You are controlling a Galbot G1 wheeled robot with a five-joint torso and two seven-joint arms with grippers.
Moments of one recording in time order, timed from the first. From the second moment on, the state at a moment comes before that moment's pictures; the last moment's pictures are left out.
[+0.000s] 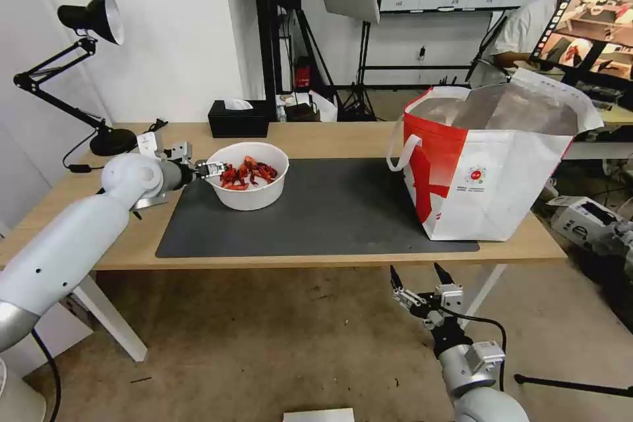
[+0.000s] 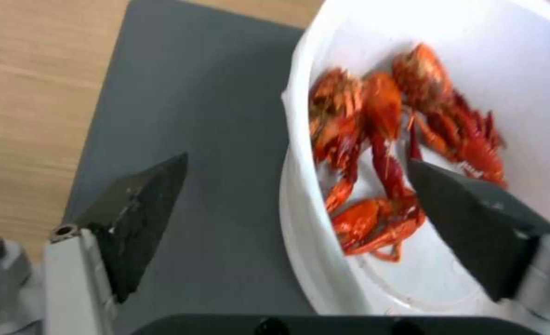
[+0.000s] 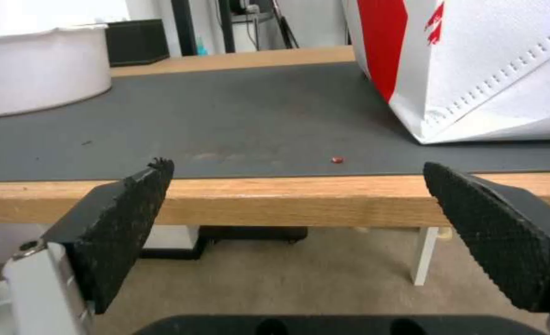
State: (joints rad) left arm 0.25 -0.78 0.20 -1.33 -1.50 0.66 -0.40; right arm -1.55 0.96 0.21 2.04 0.44 0.18 0.37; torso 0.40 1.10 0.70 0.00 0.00
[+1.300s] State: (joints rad) left arm 0.24 -0.79 0.21 -1.41 -1.46 0.53 -0.48; right arm -1.55 0.96 0.21 2.04 0.44 0.18 0.37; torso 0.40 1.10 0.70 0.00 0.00
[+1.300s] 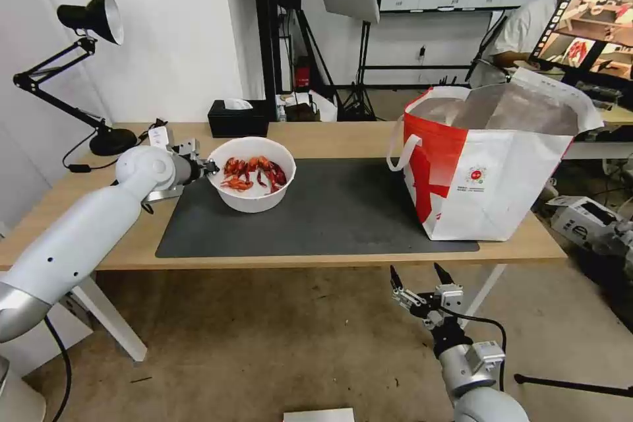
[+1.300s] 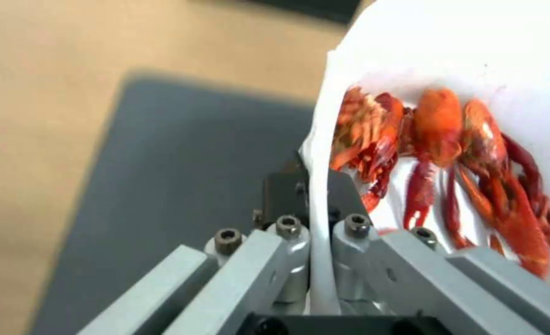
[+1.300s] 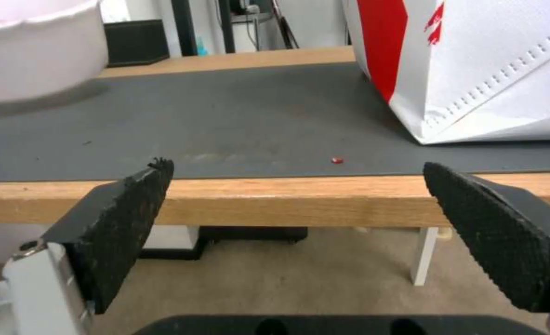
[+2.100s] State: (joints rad) left arm 0.16 -0.79 0.29 -1.59 -1.31 0.28 -0.45; right arm -1.55 0.96 0.21 2.04 0.44 0.18 0.37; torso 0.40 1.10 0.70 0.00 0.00
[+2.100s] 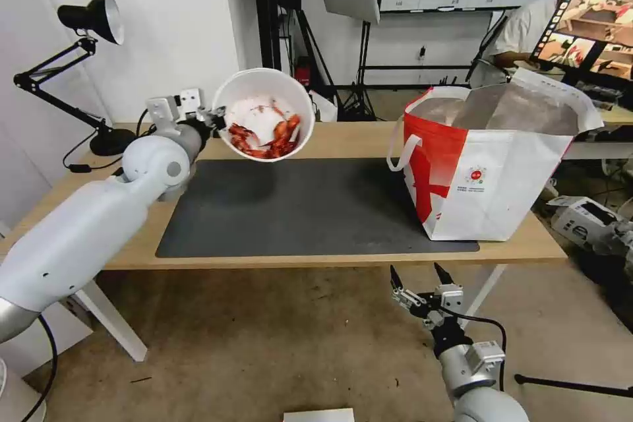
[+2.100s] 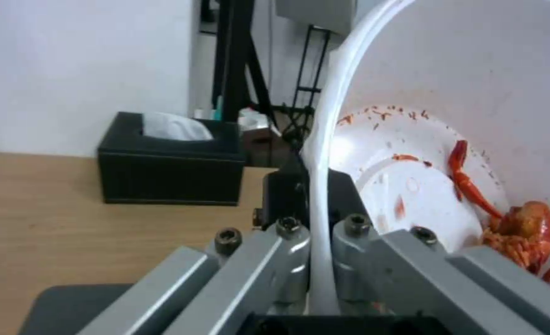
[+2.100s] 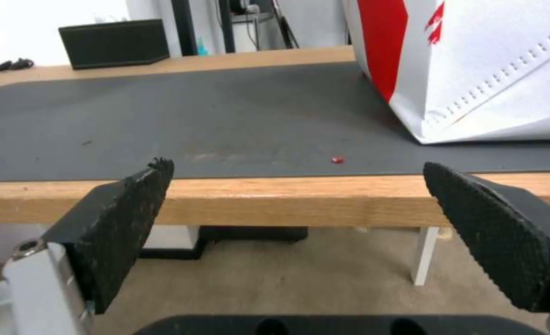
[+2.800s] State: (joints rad) left arm -0.24 -1.21 0.49 -1.32 -1.43 0.34 -0.54; right arm -1.55 0.96 0.21 2.04 0.44 0.18 0.37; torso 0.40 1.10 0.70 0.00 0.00
